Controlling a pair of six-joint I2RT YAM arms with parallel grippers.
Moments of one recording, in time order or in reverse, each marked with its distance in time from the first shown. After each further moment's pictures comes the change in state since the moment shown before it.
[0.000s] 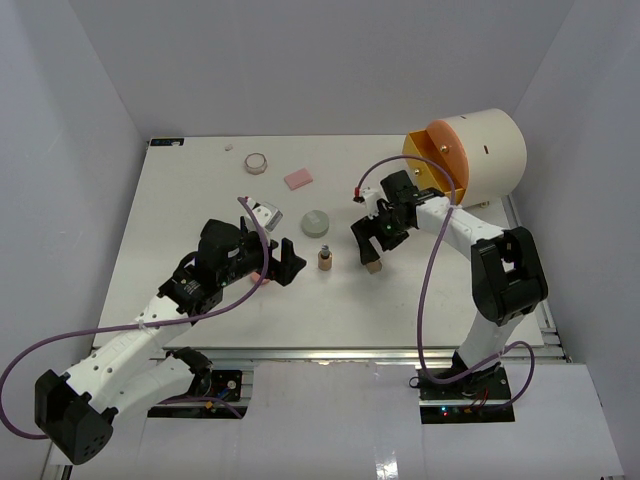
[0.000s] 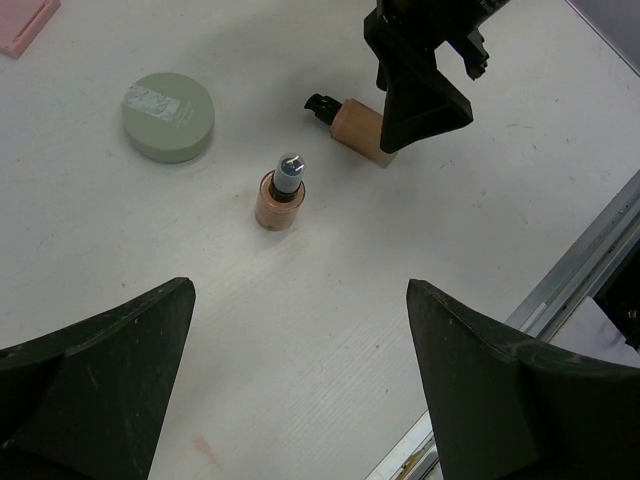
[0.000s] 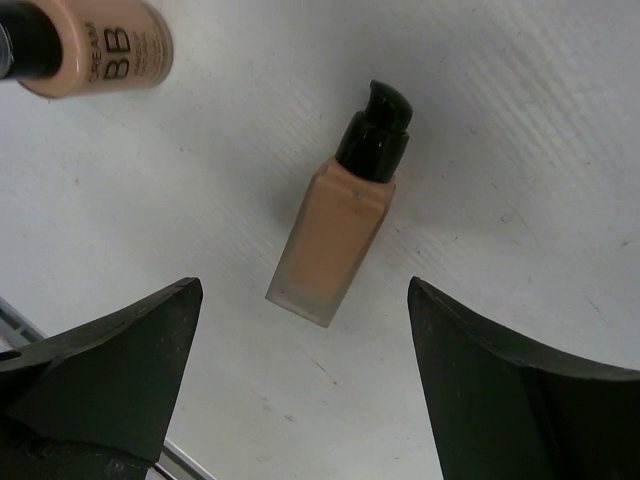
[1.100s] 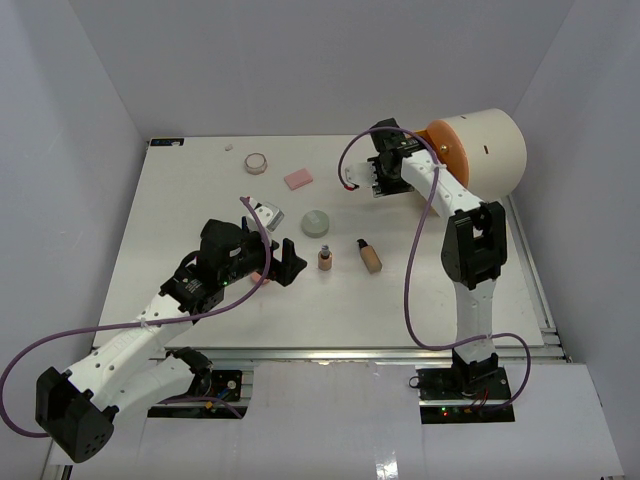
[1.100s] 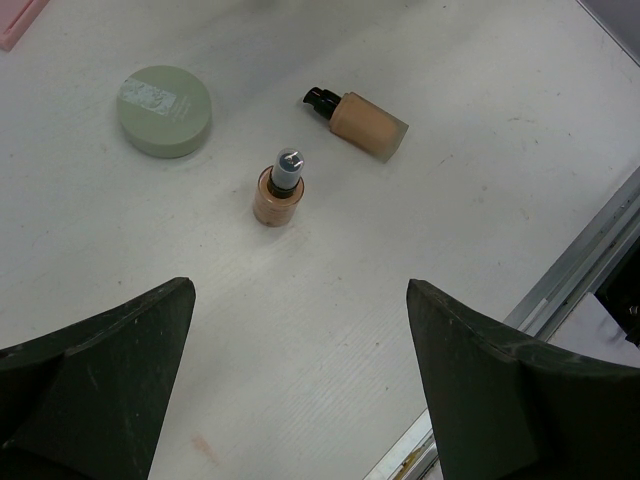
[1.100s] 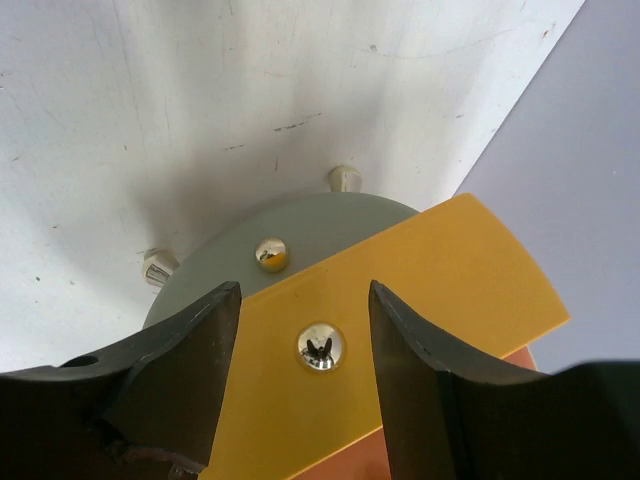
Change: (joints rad) left arm 0.000 0.014 0.000 0.000 0.007 0.001; right arm -0.034 0.362 0.698 -0.266 0.619 -1.203
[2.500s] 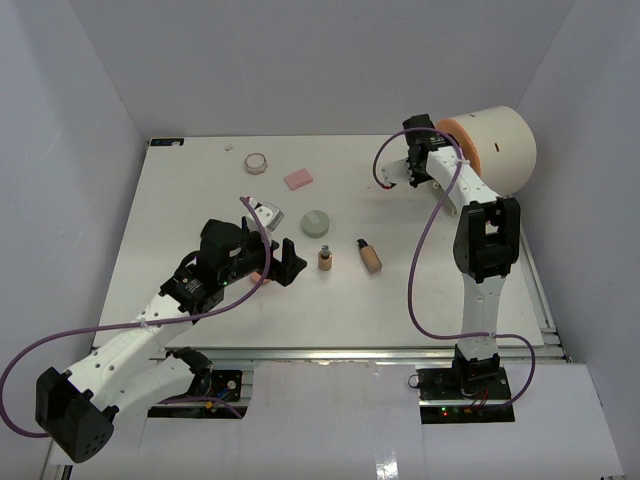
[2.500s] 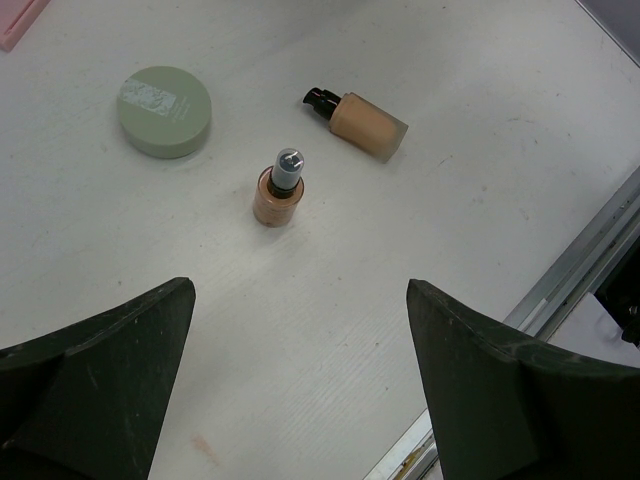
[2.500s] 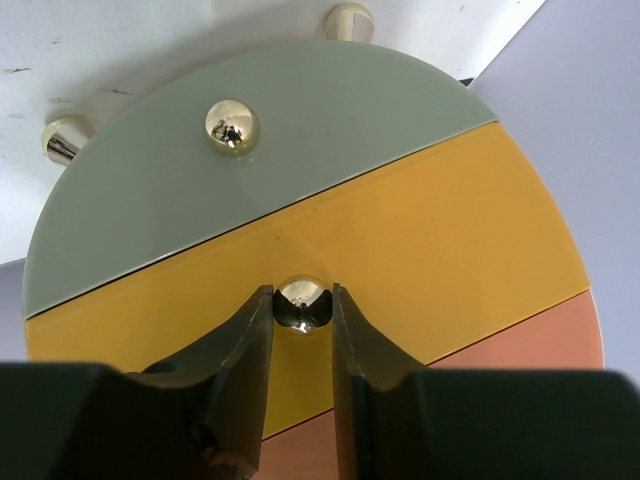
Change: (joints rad) left arm 0.000 -0.001 0.000 0.000 0.000 0.000; right arm -0.164 0.021 -0.025 0.067 0.166 -0.247
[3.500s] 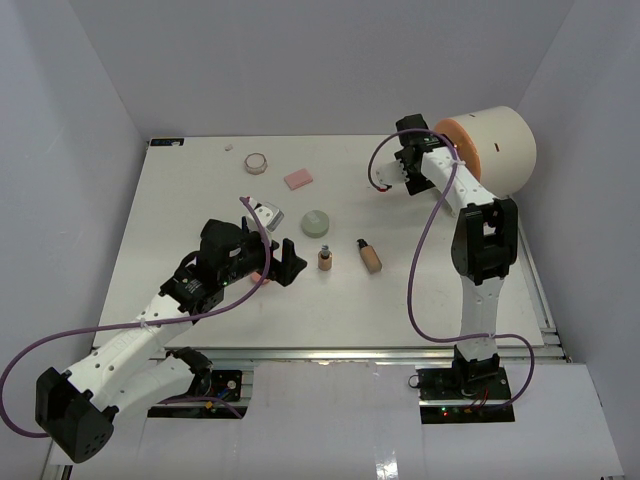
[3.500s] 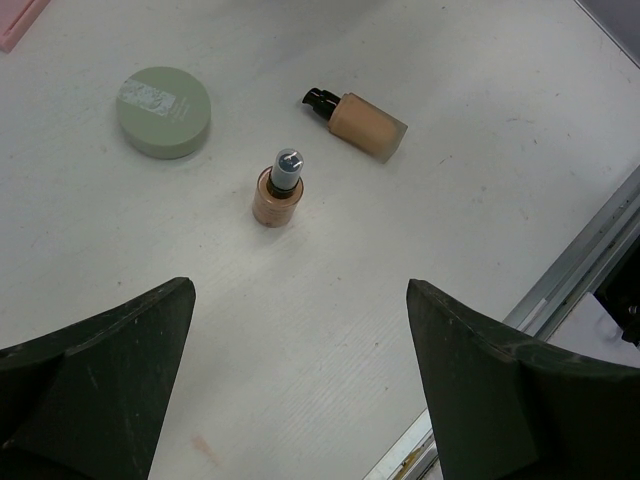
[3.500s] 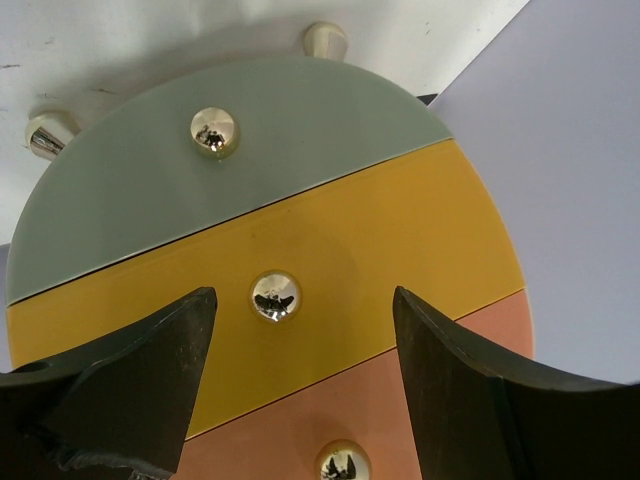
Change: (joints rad) left arm 0.000 -0.001 0.000 0.000 0.000 0.000; right arm 0.041 -0.016 -0.003 0.008 0.015 -0.061
